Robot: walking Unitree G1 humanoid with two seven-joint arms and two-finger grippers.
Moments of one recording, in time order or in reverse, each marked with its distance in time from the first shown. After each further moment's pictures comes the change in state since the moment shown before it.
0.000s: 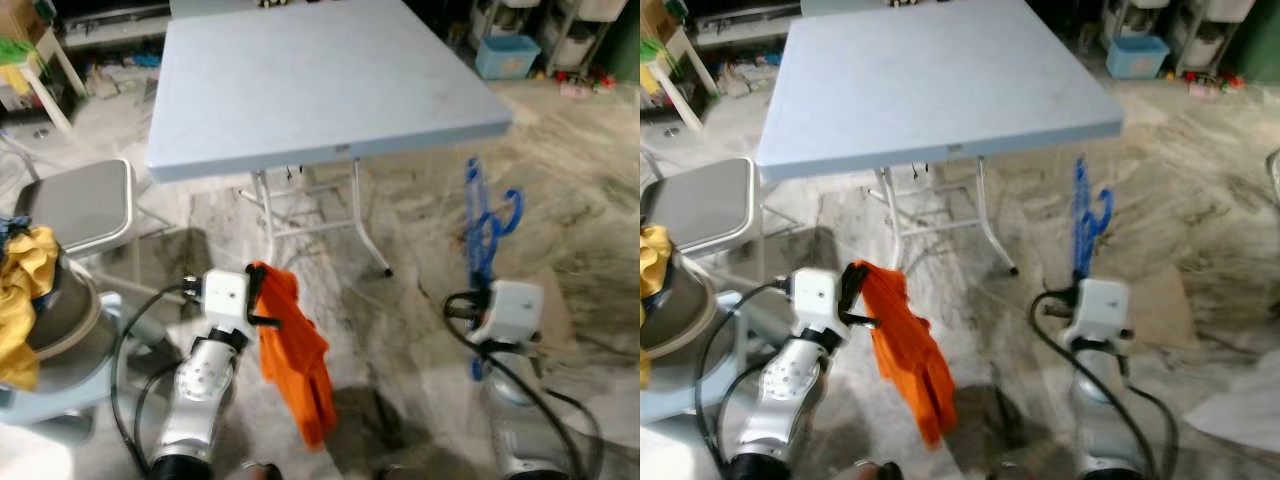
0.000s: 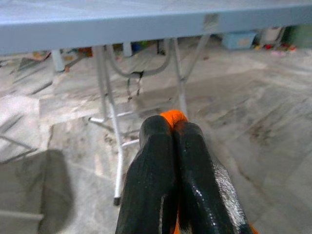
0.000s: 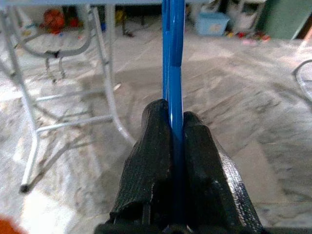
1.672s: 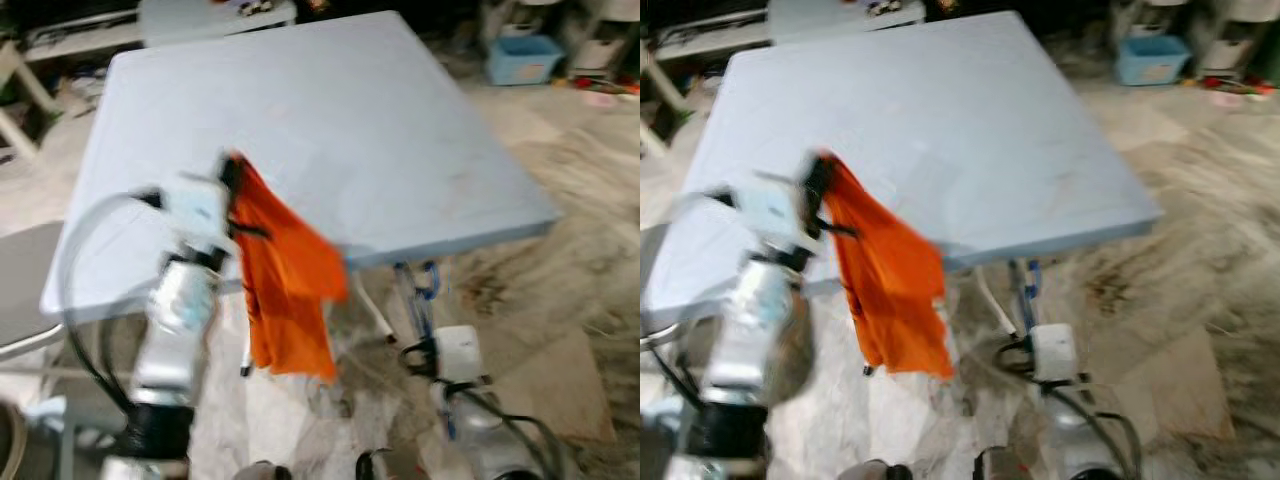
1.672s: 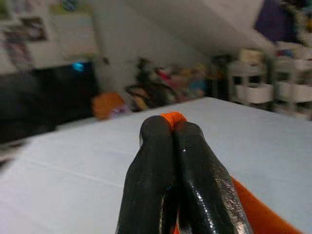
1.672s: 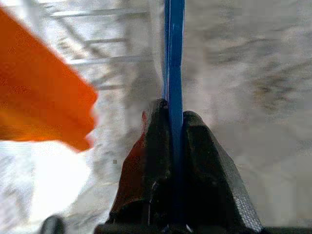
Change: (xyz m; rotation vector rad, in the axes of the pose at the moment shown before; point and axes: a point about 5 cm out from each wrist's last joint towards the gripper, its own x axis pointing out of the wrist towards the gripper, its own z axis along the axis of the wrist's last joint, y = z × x) left arm 0.028 0.017 0.132 0.129 -0.449 0.045; right arm -0.021 0.023 -0.087 -0.102 0.400 0.226
